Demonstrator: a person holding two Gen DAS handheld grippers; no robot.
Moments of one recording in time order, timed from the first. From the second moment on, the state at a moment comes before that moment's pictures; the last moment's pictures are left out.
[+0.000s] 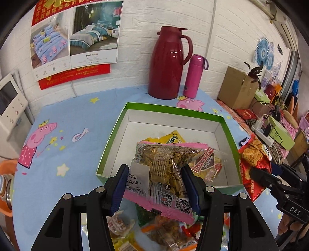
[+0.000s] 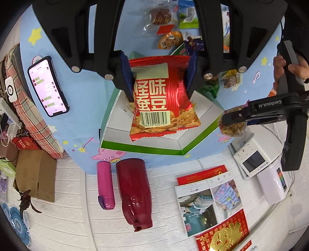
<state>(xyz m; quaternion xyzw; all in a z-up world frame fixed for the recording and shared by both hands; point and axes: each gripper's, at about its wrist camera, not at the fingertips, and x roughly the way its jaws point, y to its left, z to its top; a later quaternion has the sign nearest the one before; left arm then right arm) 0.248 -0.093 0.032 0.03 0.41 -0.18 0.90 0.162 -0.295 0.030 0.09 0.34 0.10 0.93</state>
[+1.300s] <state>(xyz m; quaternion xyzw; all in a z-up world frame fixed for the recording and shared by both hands) 0.156 -0.075 0.070 0.07 0.39 -0.19 0.90 0.093 -0.272 0.089 0.03 0.28 0.13 0.95</state>
